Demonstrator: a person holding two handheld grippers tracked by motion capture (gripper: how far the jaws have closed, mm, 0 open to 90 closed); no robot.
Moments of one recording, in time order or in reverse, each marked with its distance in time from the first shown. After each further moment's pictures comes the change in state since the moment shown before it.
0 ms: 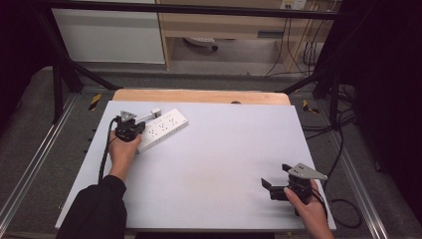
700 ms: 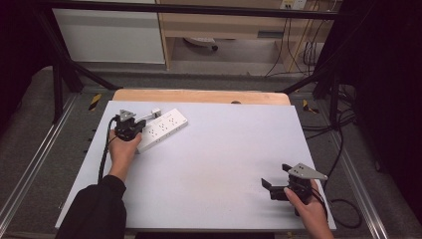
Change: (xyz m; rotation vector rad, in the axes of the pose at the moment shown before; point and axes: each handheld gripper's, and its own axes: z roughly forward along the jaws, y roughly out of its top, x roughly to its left) left arm -0.002 0.004 -0.005 -0.051 -0.026 -0.007; right arm 0.000 0.000 0.000 0.000 0.001 0.000
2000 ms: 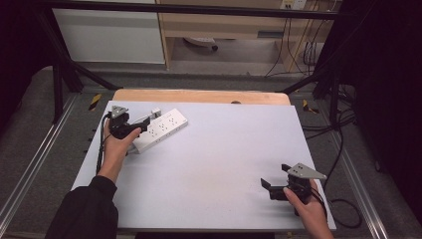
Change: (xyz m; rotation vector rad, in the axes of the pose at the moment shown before) left arm 0.005 0.014 -0.015 -0.086 0.019 -0.074; right arm 0.000 0.000 0.002 0.005 0.003 -0.001
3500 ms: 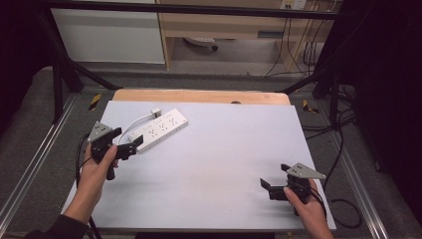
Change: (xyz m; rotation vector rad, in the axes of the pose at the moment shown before) left arm -0.030 -0.012 -0.116 -0.056 -0.158 0.024; right arm 0.001 0.000 0.001 0.003 0.000 -0.006
